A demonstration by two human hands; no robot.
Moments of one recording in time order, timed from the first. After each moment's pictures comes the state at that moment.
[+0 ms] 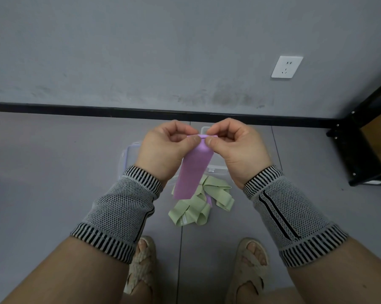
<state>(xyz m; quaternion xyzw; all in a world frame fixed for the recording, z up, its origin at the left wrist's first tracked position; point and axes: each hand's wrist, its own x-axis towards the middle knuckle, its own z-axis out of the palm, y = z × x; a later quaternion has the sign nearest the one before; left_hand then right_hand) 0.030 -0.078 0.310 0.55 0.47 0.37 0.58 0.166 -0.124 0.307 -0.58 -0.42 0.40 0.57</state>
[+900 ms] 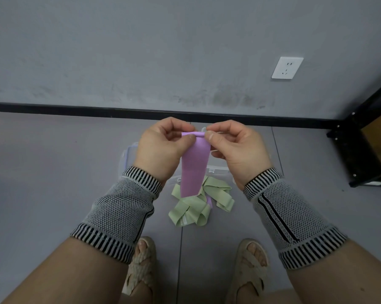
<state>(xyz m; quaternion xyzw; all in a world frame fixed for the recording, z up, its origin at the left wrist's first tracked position) 0.027 -0.078 0.311 0.57 0.47 0.41 0.54 0.165 -0.124 0.305 -0.61 -0.39 0.41 0.55</state>
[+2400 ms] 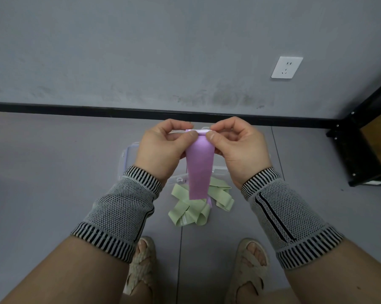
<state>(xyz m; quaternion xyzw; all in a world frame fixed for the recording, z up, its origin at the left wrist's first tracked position) 0.030 -0.078 0.310 0.52 0.47 0.40 0.59 0.162 -0.123 0.306 -0.61 -0.37 0.38 0.58</state>
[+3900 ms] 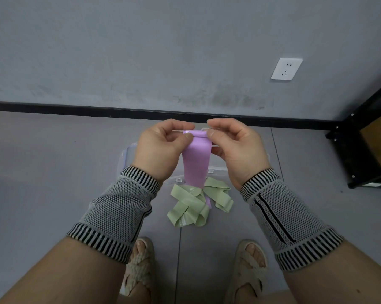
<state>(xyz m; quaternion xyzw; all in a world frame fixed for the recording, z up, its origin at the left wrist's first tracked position) 0.027 -0.077 0.310 0.58 0.48 0.39 0.53 0.164 -0.119 0.300 -0.59 -0.36 0.41 0.59</state>
